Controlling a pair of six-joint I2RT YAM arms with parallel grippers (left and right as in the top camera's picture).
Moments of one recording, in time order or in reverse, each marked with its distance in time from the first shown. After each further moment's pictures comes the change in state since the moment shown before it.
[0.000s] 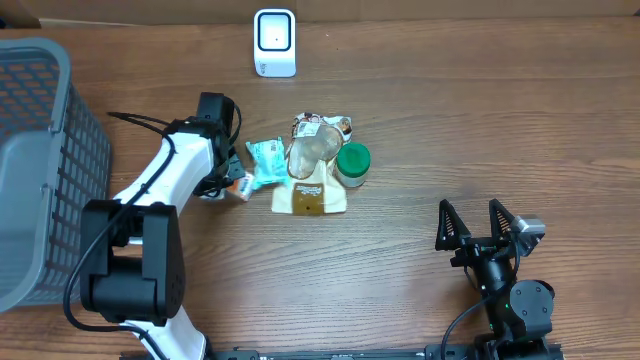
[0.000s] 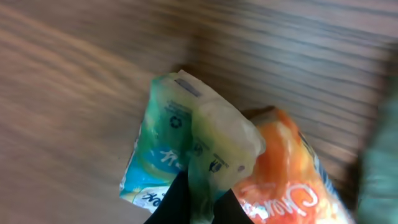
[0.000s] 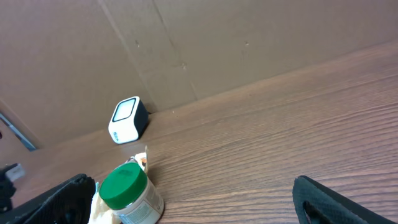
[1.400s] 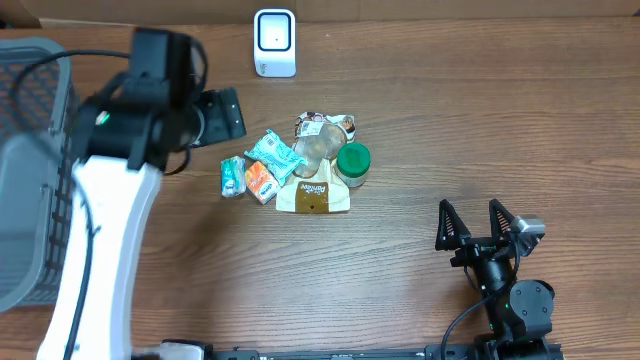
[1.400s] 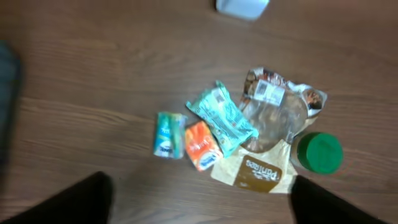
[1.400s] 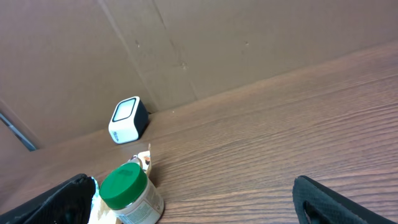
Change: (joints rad) left arm -0.024 -0.395 0.509 -0.463 0.128 0.149; right arm 0.000 0.000 0.000 0.000 0.000 0.000
